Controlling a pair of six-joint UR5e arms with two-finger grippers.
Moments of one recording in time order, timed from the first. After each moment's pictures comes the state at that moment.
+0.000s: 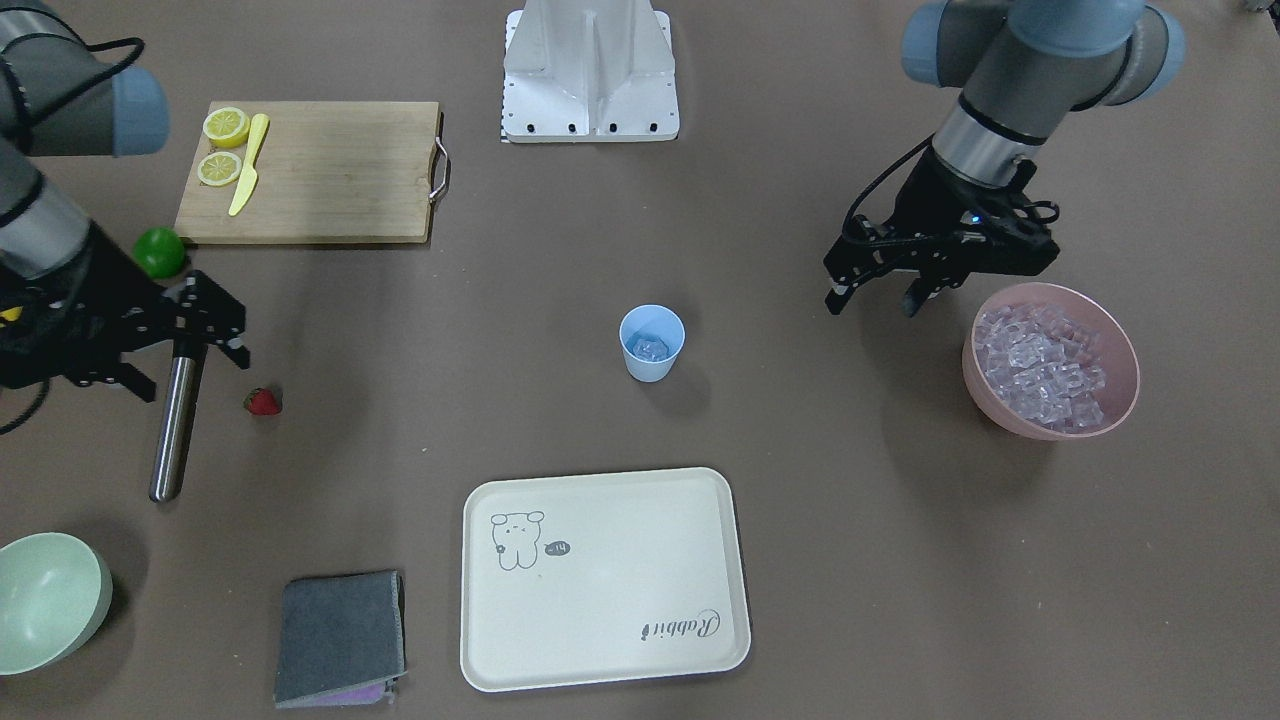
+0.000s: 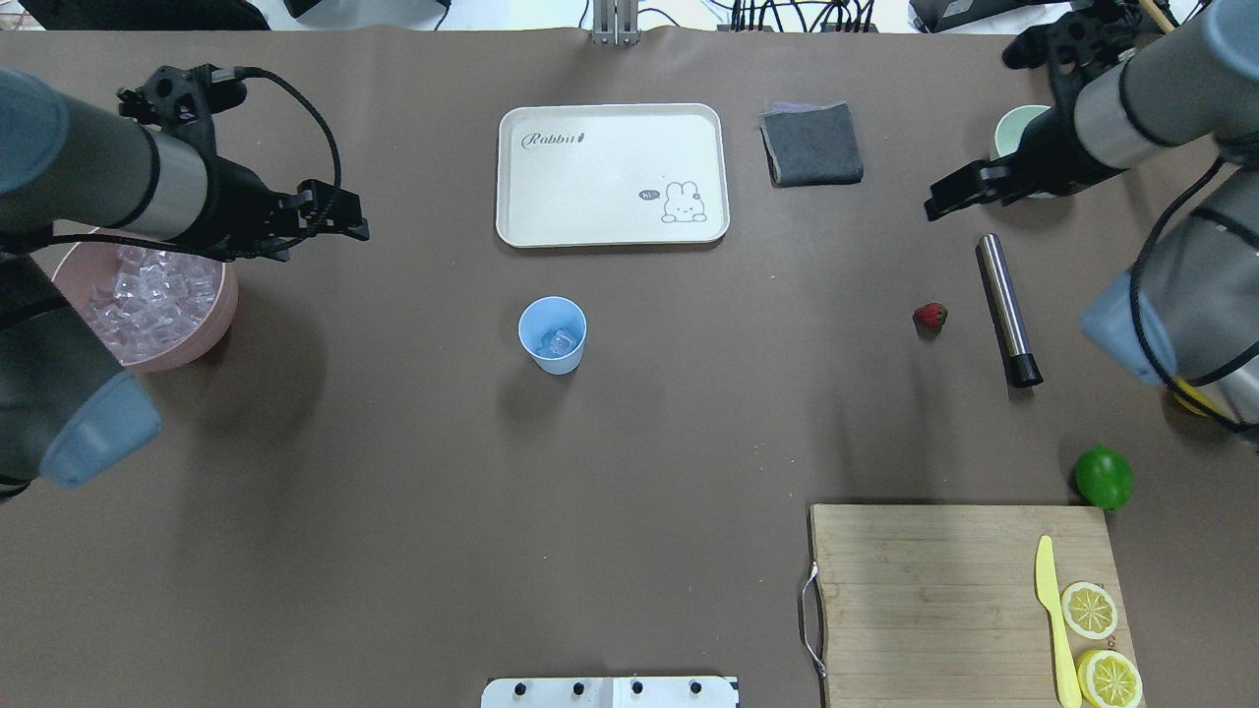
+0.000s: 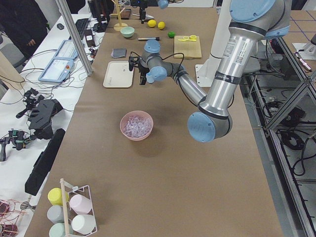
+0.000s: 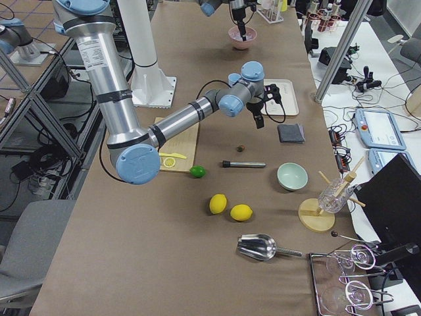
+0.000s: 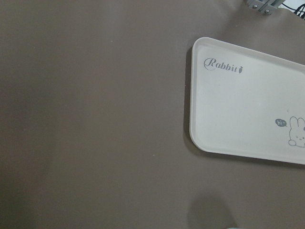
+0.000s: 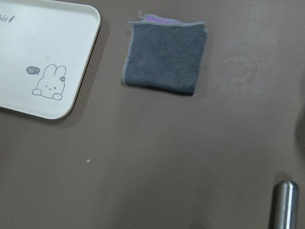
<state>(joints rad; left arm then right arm) -0.87 -1.86 -1.93 -1.95 -2.03 -1.23 0.96 -1.27 1.78 -1.23 2.13 0.69</state>
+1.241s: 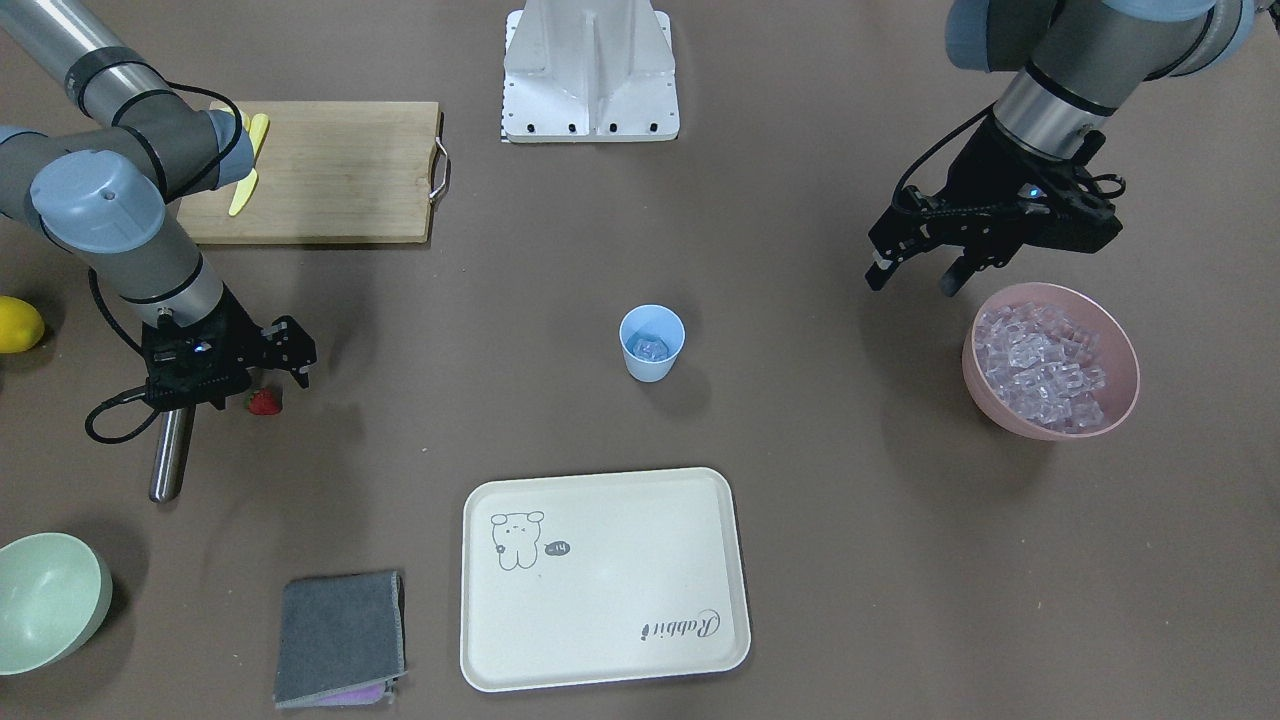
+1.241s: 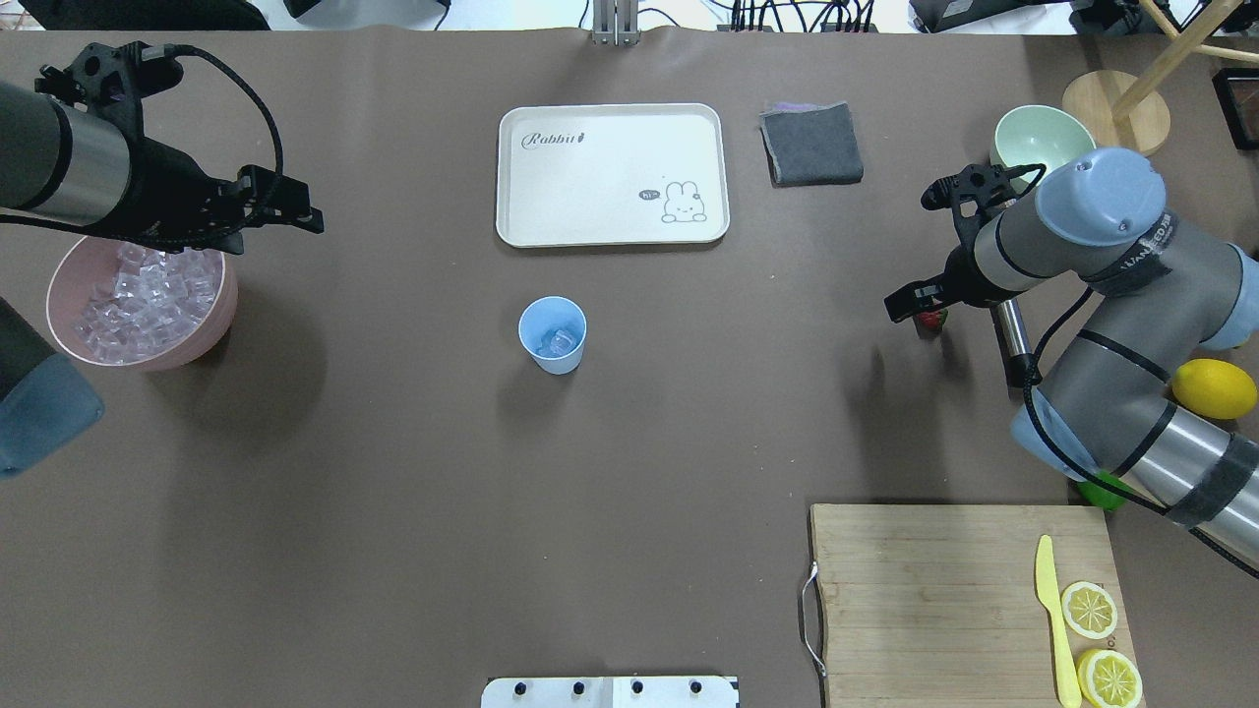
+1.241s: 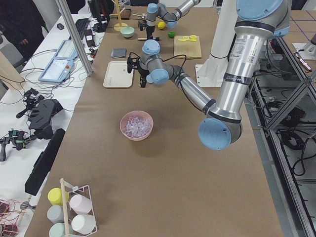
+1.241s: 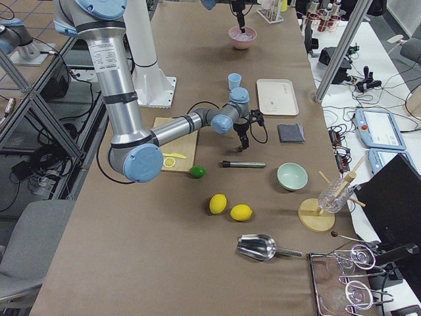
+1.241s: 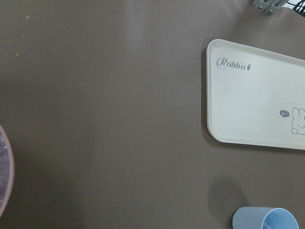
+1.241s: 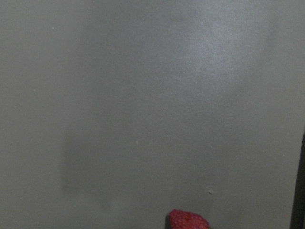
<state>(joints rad) -0.91 -1.83 -1.97 -1.95 -2.09 -1.21 0.81 -1.32 1.63 -1.18 1.99 0.72</state>
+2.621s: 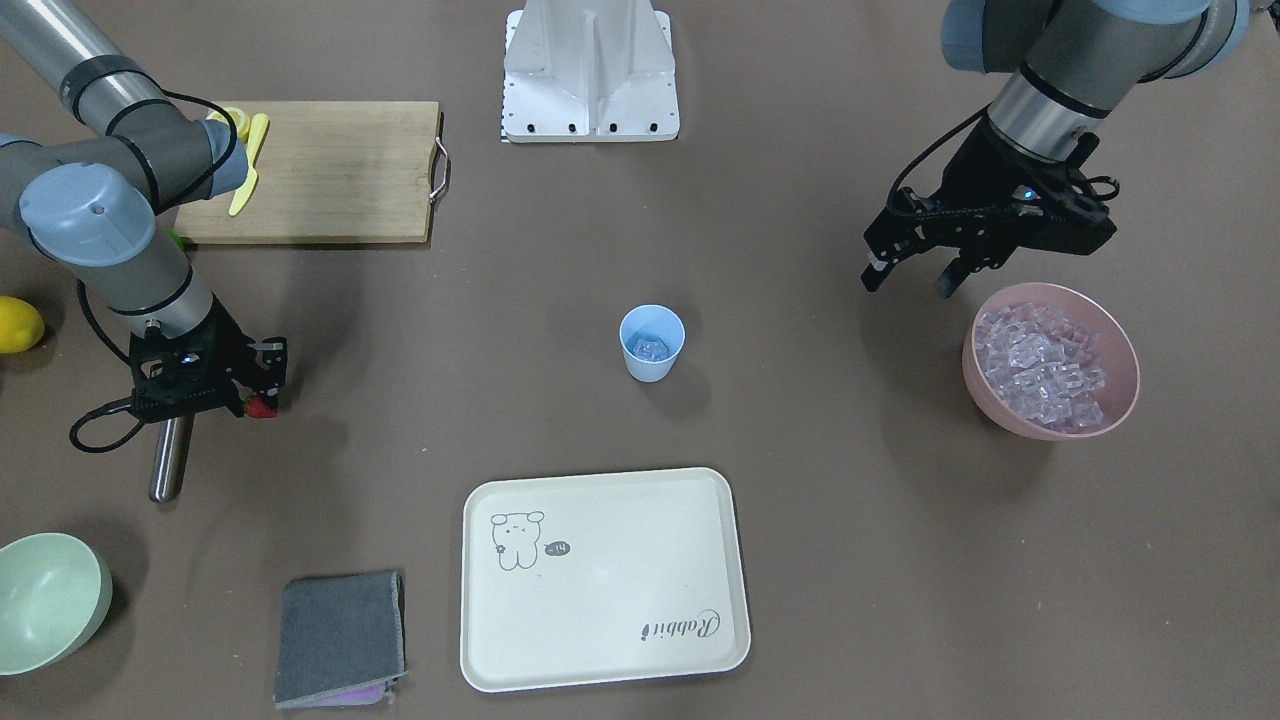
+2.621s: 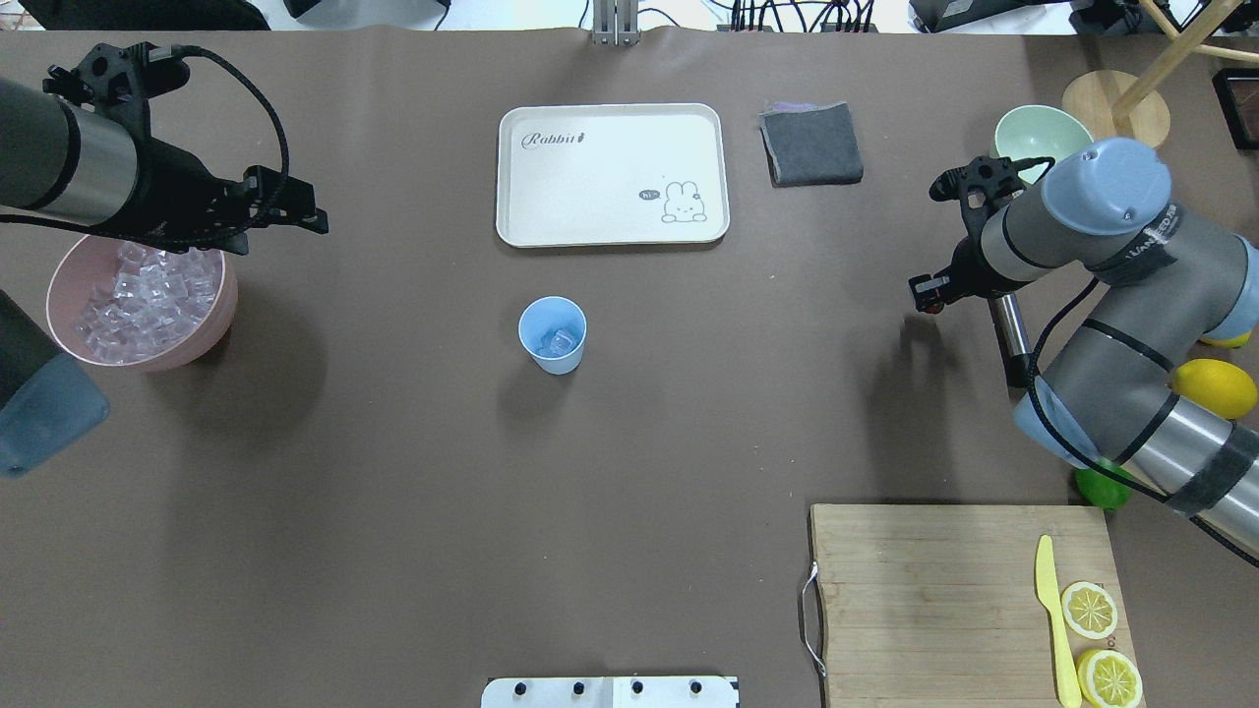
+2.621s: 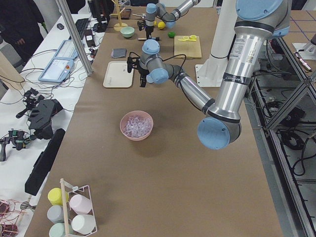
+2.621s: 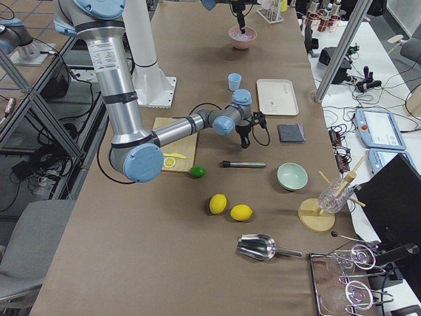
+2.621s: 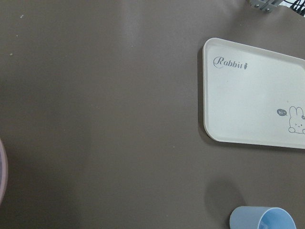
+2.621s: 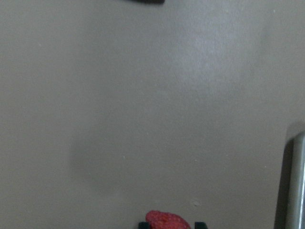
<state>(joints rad) -0.91 -1.83 -1.97 -1.94 -2.09 -1.21 0.85 -1.31 1.64 -1.18 2.00 0.71</state>
